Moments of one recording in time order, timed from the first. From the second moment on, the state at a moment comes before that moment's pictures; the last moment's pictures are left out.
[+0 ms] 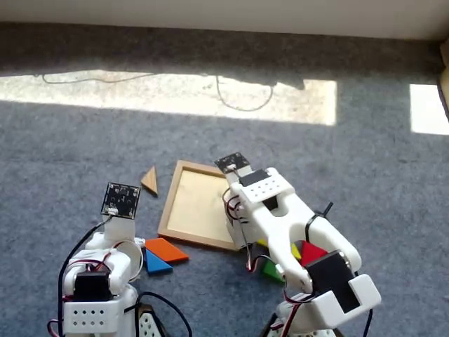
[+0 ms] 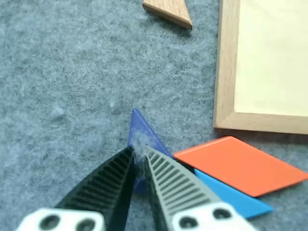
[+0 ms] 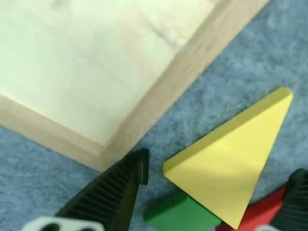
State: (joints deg) left arm -6.7 -102.5 96.0 76.4 -4.6; right arm -32.4 -0.7 40.3 65.5 3.3
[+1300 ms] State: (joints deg) left arm -6.7 -102.5 96.0 76.4 -4.6; right arm -28.0 -1.3 41.7 65.5 12.6
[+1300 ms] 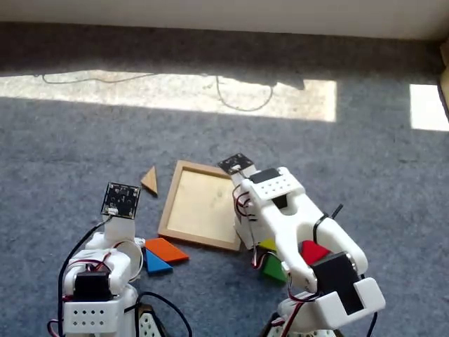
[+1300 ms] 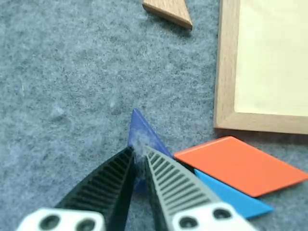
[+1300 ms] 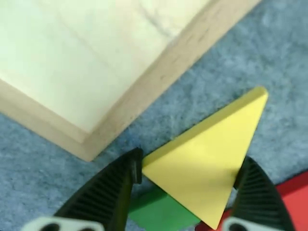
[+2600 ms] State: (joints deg) left arm -6.7 -102.5 96.0 76.4 -4.6; right arm -24.4 -15.2 28.3 77.6 2.2
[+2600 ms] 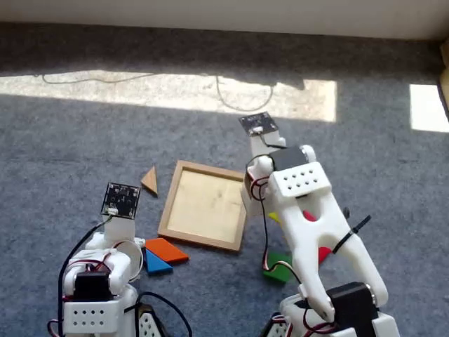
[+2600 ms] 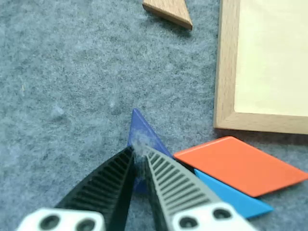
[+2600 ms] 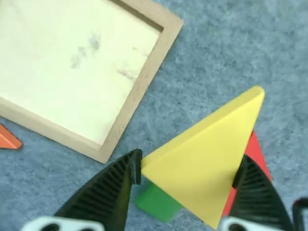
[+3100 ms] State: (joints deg) left arm -6.7 -102.5 96.0 76.4 -4.6; right arm -36.4 -15.2 26.6 68.4 -5.6
